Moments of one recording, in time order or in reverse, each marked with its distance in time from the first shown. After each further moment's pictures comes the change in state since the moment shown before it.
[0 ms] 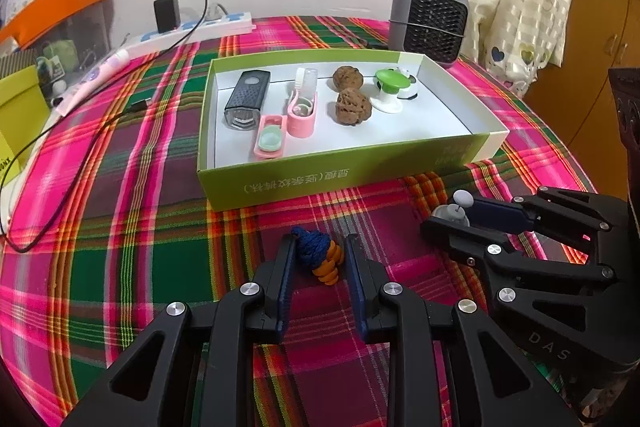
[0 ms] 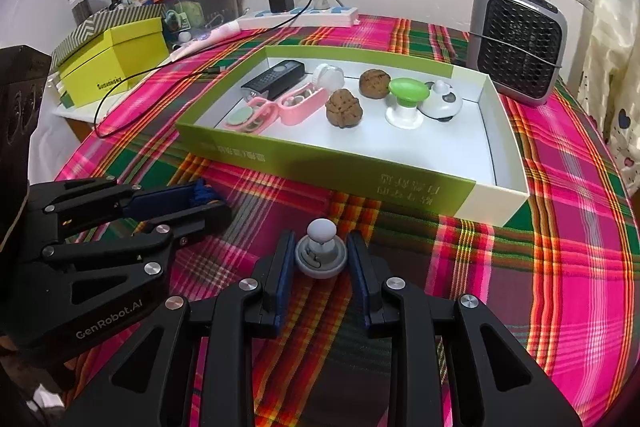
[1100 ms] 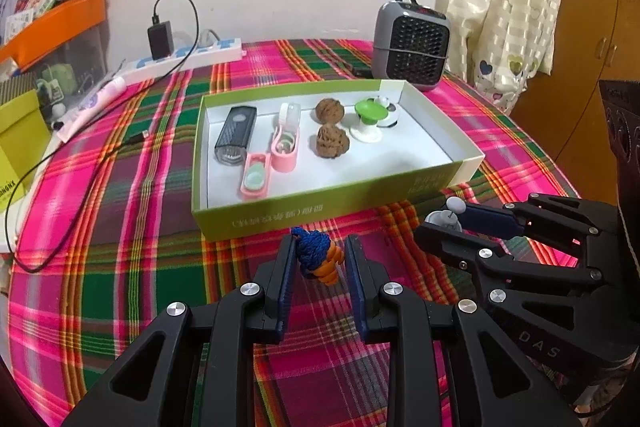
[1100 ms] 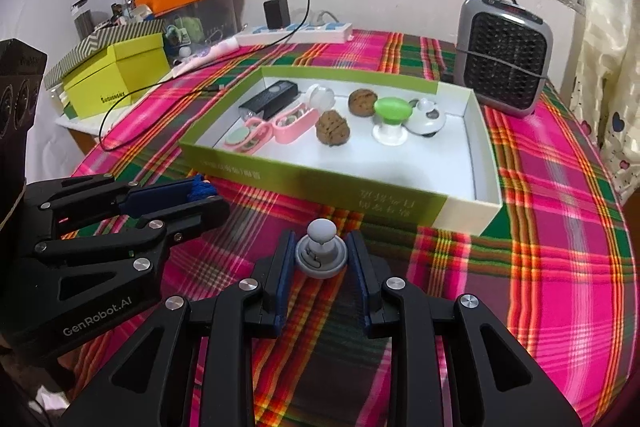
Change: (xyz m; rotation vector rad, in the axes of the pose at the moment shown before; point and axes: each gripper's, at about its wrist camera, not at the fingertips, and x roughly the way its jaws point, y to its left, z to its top) left arm -0.020 -0.013 0.014 0.024 -0.061 -0.010; right arm -0.019 -0.008 0.005 0.009 -0.052 -0.005
